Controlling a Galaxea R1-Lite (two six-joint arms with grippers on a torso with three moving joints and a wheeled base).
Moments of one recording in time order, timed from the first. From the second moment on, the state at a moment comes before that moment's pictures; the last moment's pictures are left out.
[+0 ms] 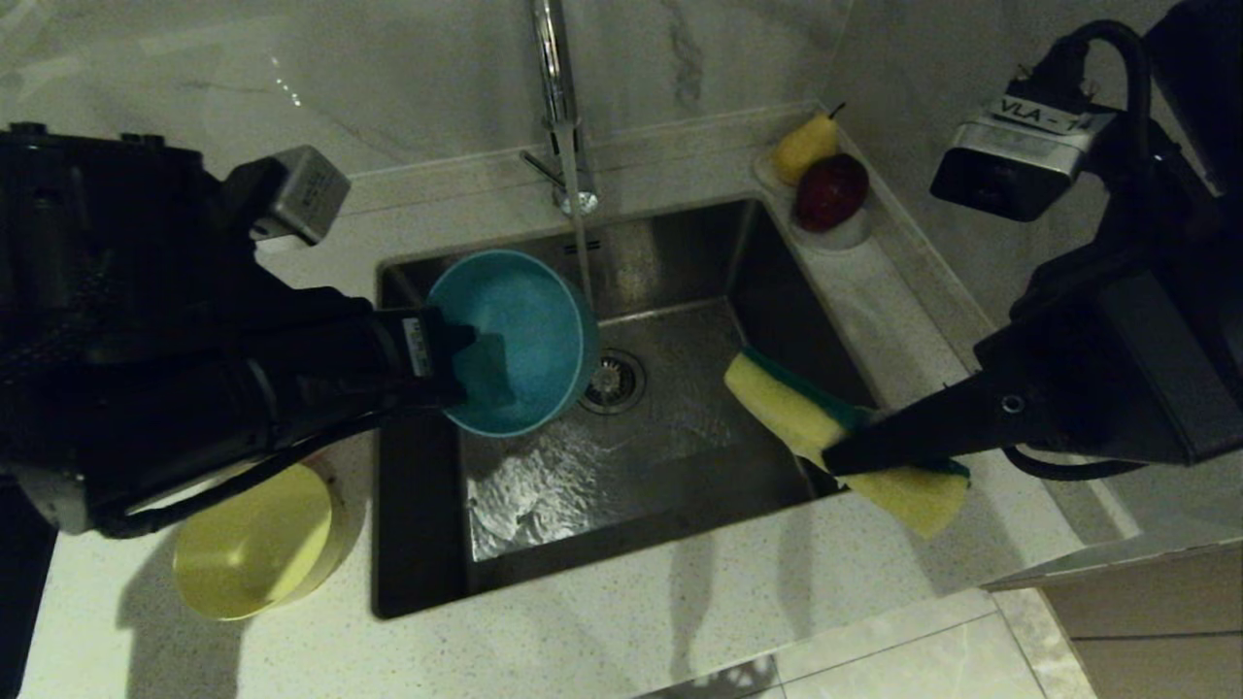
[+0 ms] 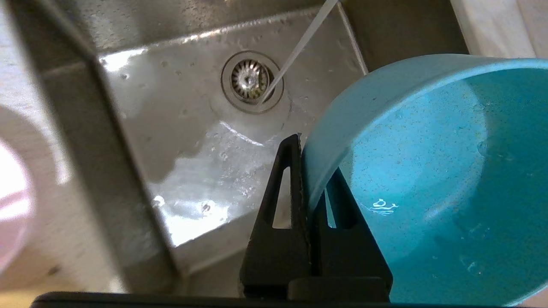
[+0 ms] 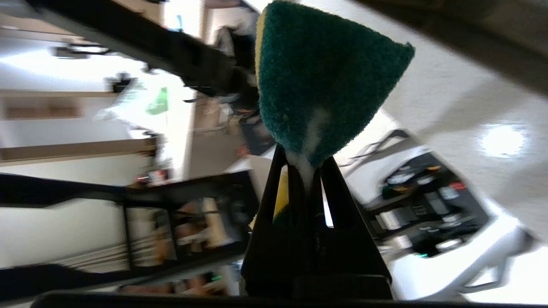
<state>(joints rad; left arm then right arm) -0.60 1.42 -0.98 -0.23 0.24 -0.23 0.62 1.54 -1.67 0.78 0.73 0.22</state>
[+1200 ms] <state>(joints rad) -0.80 1.60 -0.83 -0.79 0.63 -0.03 0.67 1.87 -1.93 0.77 0.74 0.43</state>
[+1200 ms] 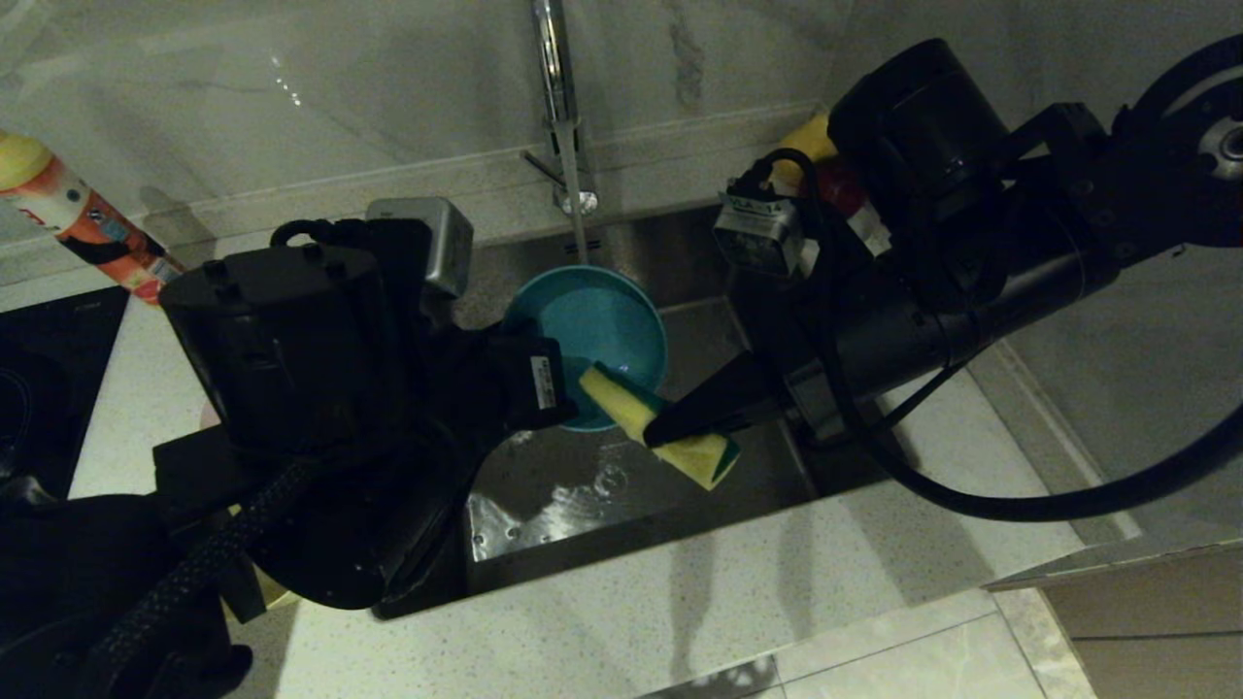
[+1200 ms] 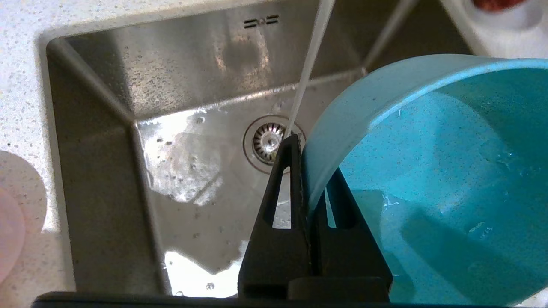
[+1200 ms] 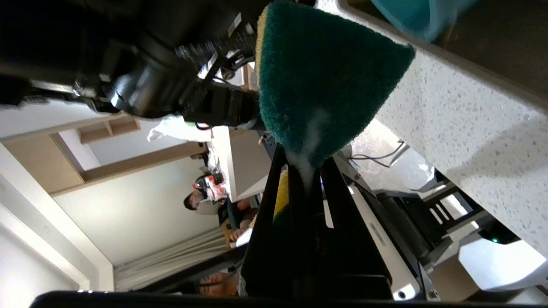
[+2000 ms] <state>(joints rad) -0.85 1.62 -0.67 -1.07 0.62 0.09 0.66 1.89 -1.93 0.66 0.73 0.48</state>
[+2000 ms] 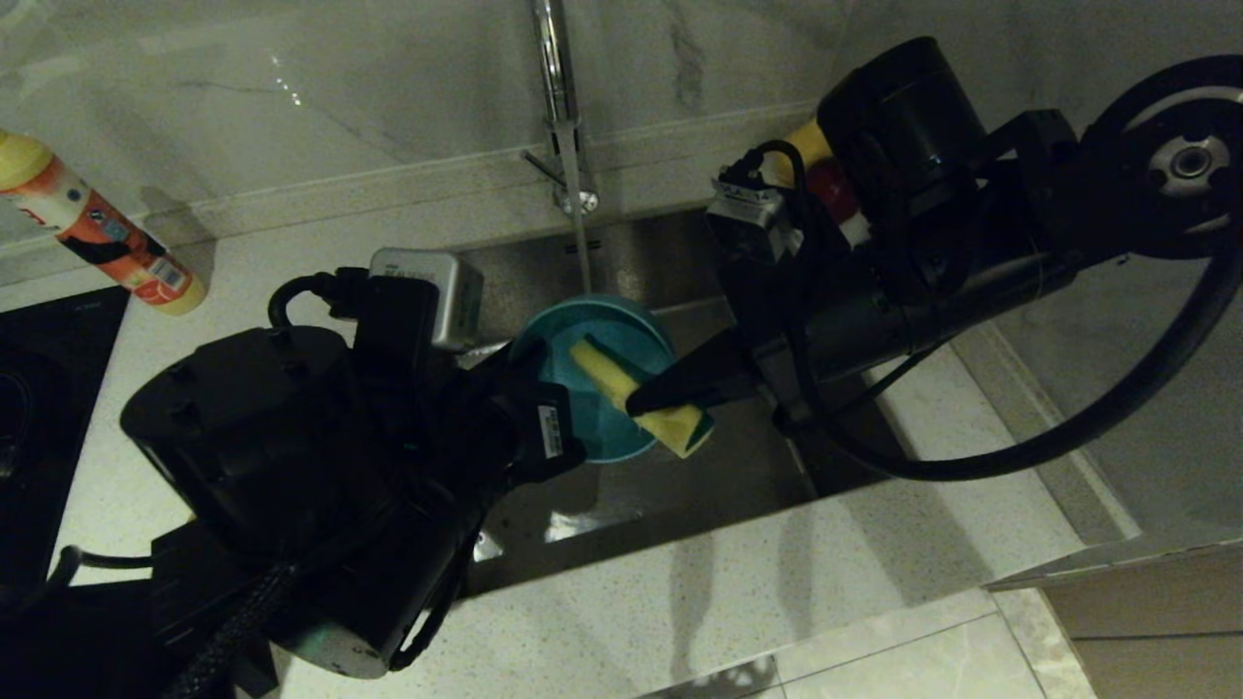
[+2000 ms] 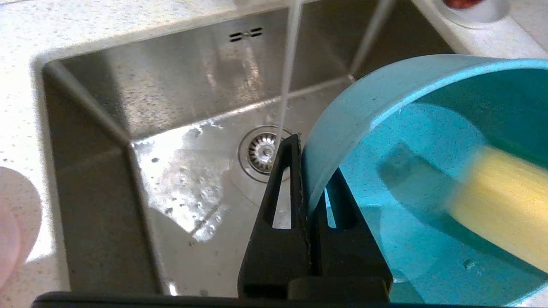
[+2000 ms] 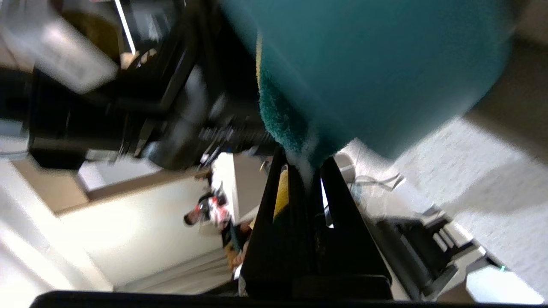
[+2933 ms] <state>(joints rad) -0.87 1.60 -0.66 -1.08 0.63 0.08 0.64 1.88 -1.92 0.61 0.70 0.55</state>
